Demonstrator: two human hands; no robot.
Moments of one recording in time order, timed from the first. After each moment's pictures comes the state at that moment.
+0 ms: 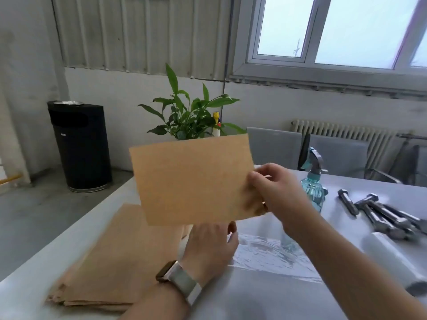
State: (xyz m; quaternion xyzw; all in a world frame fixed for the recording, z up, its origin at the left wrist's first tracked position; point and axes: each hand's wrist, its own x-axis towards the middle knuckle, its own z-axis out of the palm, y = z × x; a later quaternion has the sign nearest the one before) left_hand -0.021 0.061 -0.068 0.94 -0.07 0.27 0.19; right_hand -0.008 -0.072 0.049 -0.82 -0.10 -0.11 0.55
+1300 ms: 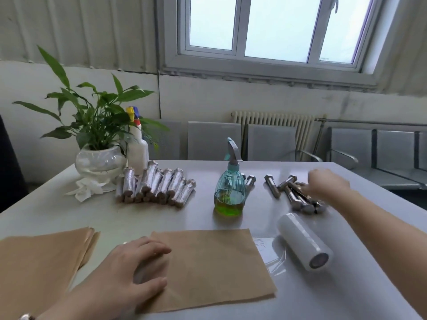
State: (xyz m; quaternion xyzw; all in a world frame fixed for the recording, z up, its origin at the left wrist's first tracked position) left_hand -0.013 0.062 -0.063 0.92 -0.26 0.07 0.29; right_hand 0.090 -0.363 0.035 -0.98 0.20 -0.06 -0.04
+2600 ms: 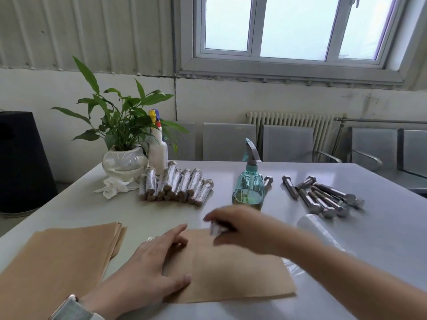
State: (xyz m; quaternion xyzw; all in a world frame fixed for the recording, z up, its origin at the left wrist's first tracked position) left_hand -0.016 0.064 -0.069 0.94 -0.22 0.03 0.26; right_hand 0.028 -0.182 -0.004 -0.92 -0.35 -0.01 0.17
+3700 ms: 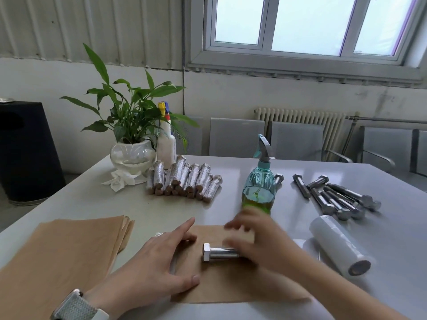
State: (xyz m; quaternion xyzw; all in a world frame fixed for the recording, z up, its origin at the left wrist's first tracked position) left_hand -0.012 0.069 -0.073 0.94 -0.21 0.01 0.27; right_hand 0.026 -0.189 -0.049 -0.90 -0.29 -0.14 0.28
